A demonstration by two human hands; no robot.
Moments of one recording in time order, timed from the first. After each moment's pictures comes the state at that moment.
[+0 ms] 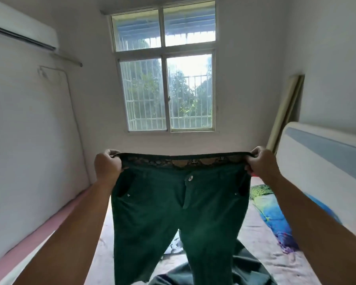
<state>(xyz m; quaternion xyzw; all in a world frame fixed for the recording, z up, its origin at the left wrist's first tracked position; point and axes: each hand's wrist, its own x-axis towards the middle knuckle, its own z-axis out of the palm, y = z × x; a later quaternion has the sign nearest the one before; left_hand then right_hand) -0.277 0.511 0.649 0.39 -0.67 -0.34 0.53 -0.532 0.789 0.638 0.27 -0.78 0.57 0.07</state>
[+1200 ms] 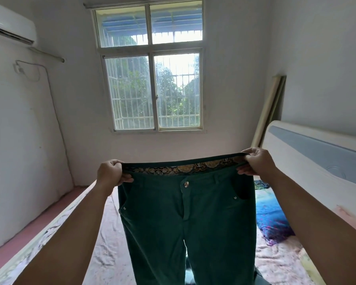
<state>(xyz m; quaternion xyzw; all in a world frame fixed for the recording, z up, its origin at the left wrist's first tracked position) -0.304 0.524 0.626 0.38 -0.67 -0.49 0.41 -0.546 0.816 0.640 0.23 -0.73 0.64 -0.06</state>
